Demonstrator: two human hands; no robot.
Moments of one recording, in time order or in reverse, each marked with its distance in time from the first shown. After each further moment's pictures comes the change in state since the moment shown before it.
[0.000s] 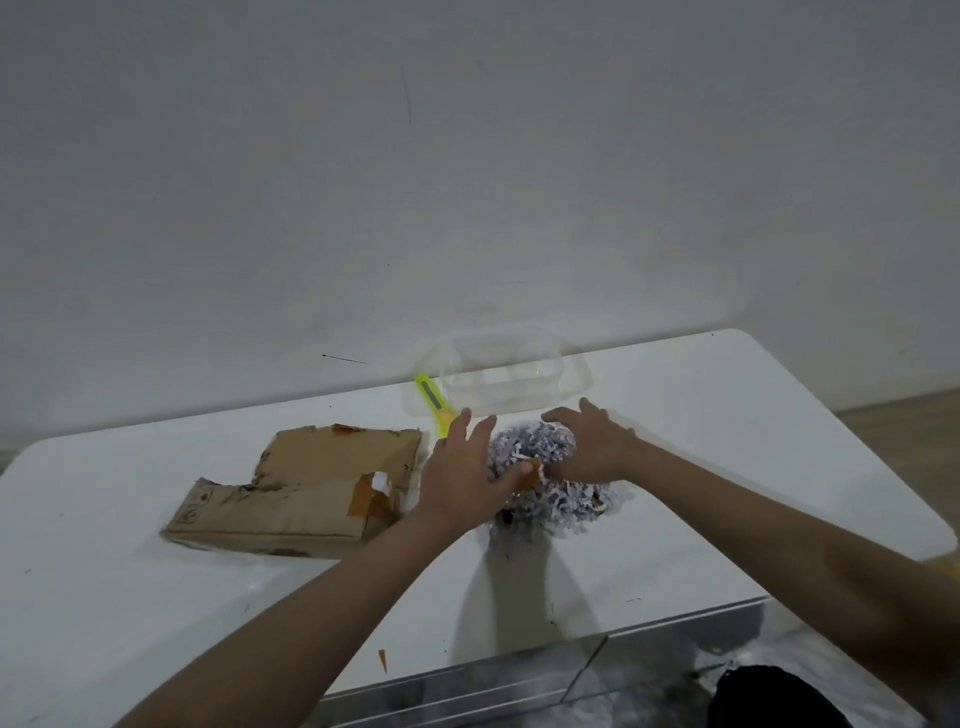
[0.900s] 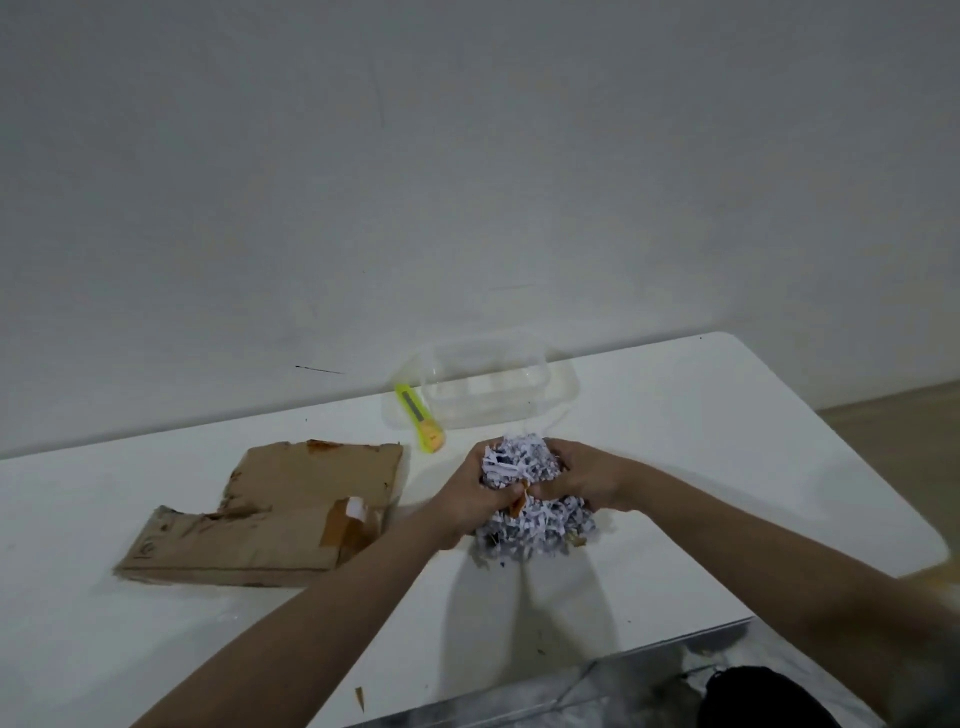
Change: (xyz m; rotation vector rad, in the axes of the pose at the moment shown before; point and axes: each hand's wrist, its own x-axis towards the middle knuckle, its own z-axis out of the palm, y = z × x) left_hand 0.026 -0.002 0.027 -0.908 -0.406 -0.155; right_hand 0.019 0.026 0.020 0.913 -0.352 -0.110
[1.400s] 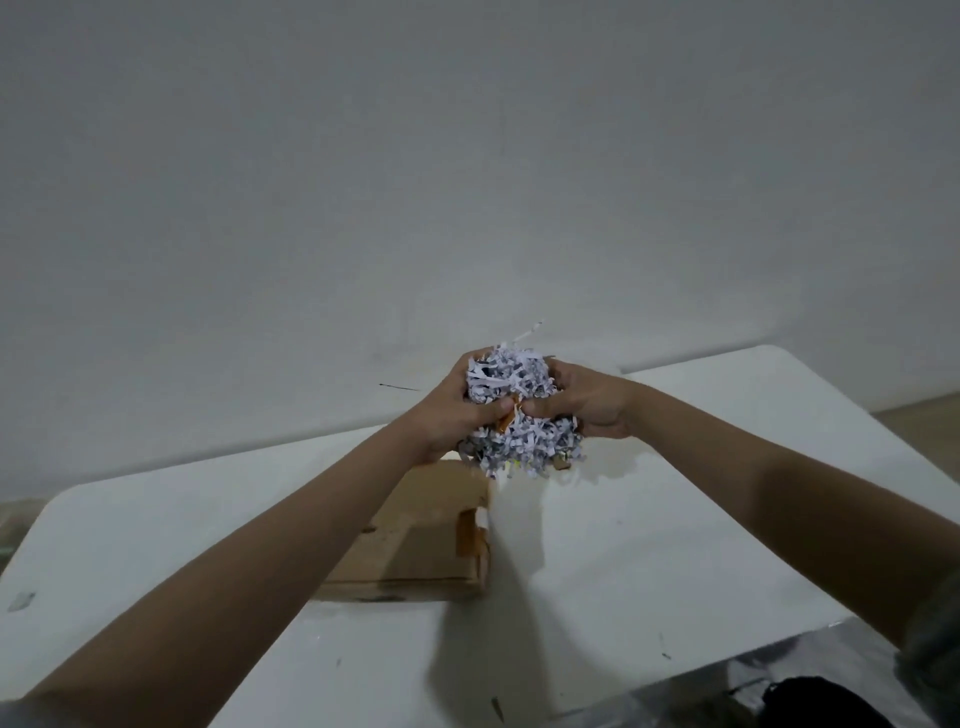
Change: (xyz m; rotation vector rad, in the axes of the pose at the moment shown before) left_hand -0.030 0.083 -0.162 -0.048 -0.074 0.203; right_hand 0.044 -0.141 0.082 0.146 -0.019 -0.193
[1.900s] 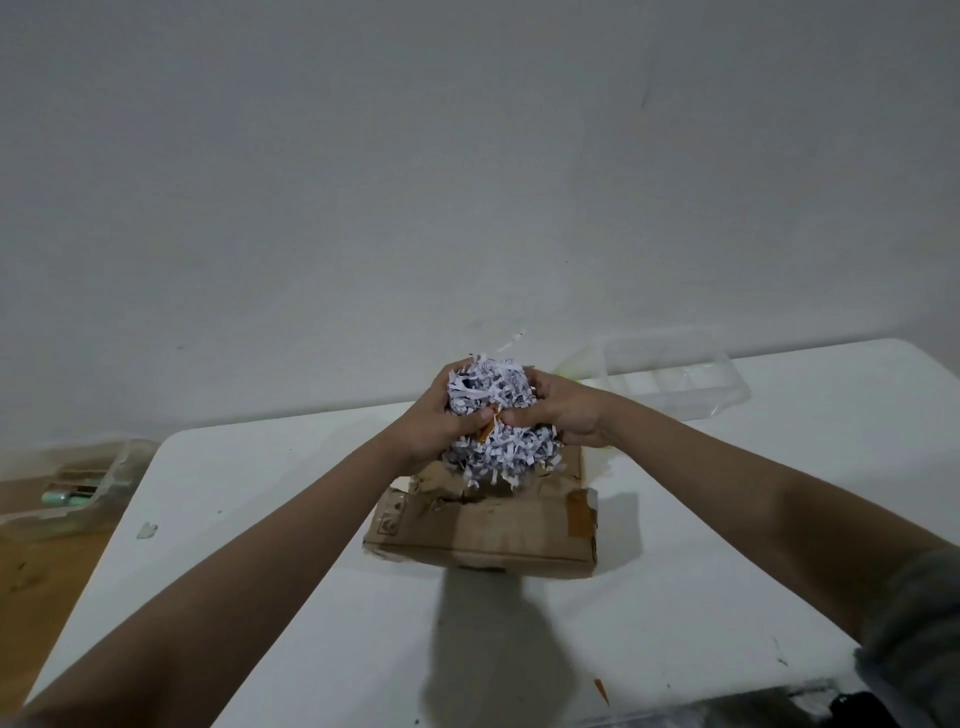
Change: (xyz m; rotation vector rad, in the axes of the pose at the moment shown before) left_hand -0.062 -0.047 -0.101 -0.039 0.113 -0.044; right_hand 0.085 0.020 0.100 0.027 -0.145 0.008
